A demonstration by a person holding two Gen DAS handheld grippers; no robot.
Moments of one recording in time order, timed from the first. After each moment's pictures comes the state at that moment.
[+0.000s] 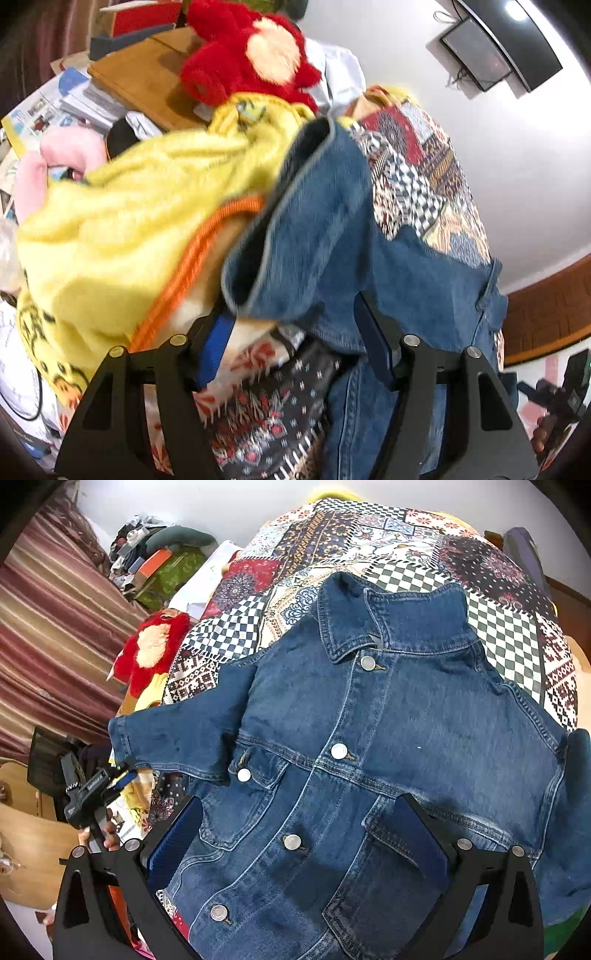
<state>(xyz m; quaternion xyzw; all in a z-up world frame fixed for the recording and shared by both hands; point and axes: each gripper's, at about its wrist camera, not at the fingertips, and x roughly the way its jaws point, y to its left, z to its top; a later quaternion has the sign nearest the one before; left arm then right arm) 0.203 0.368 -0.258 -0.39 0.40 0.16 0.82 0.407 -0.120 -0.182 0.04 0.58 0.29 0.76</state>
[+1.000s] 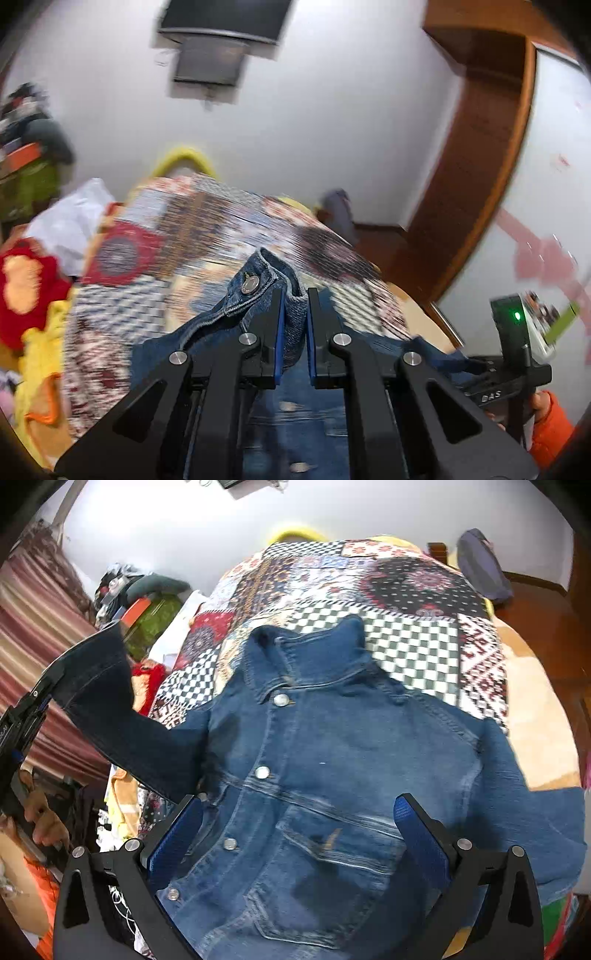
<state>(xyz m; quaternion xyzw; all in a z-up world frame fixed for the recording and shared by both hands) 0.350 0.067 -0.053 -0.10 0.30 -0.12 0.94 0.416 -0.238 -0.160 0.09 0.54 0.24 0.81</state>
